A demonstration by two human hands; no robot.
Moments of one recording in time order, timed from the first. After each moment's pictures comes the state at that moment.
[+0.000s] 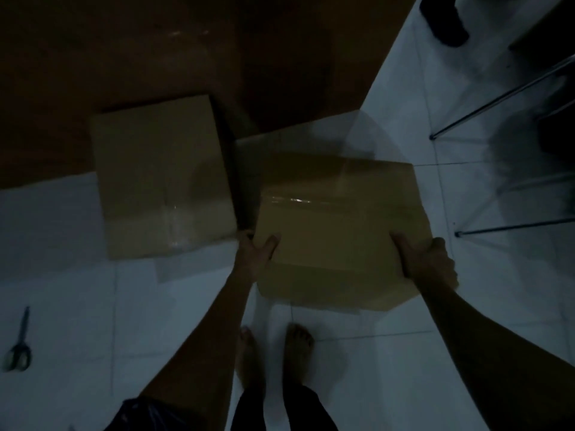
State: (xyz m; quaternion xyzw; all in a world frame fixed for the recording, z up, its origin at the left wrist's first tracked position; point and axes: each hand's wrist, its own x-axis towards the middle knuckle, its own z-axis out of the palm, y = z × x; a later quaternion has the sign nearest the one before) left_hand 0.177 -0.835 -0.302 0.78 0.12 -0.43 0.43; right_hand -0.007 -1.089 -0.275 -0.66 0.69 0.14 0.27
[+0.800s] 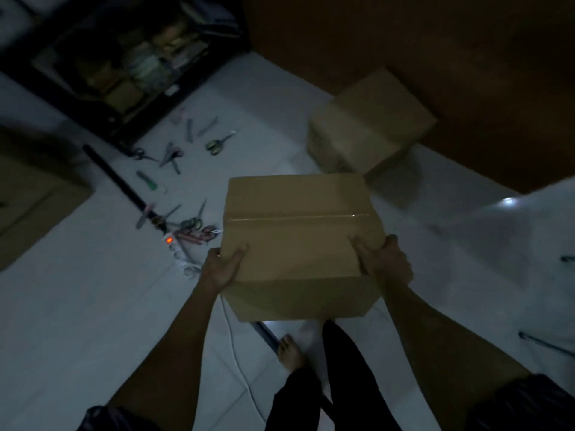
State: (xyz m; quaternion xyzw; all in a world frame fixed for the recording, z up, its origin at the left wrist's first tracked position) left_hand -0.199 -0.407 -0.112 0.72 0.46 -0.23 0.46; right_hand -0.109 -0.729 -0.097 -0.89 0.27 0.26 0.25
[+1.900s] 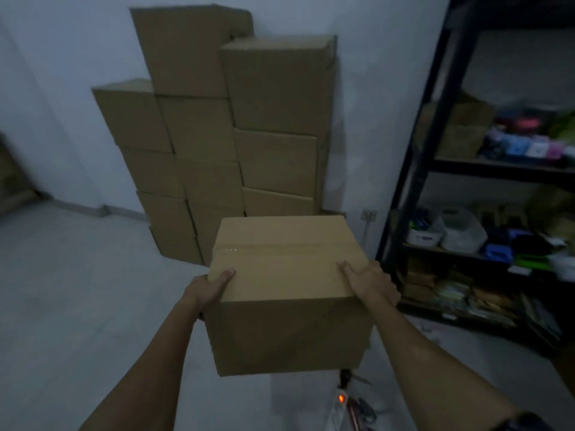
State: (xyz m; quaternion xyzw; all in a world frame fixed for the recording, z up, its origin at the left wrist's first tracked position) left_hand -0.566 -0.015 0.249 0.48 0.70 0.23 0.48; right_hand -0.240 -0.073 0.242 -0.87 -0.36 0.23 0.23
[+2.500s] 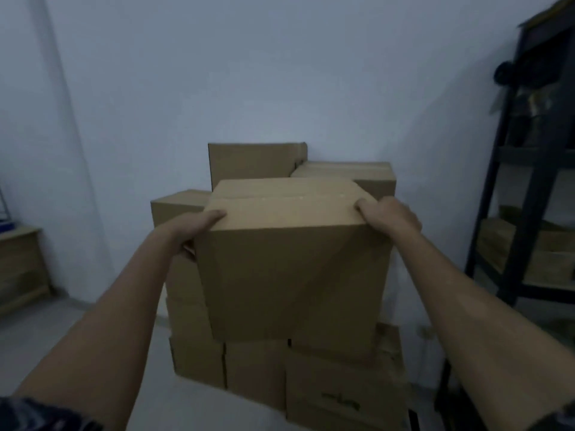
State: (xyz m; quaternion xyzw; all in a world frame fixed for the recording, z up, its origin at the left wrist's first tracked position) left_hand -0.755 0.254 0.568 0.59 0.63 0.33 0.39; right_hand -0.390 0.207 0.570 -0.81 -0.47 0.05 0.34
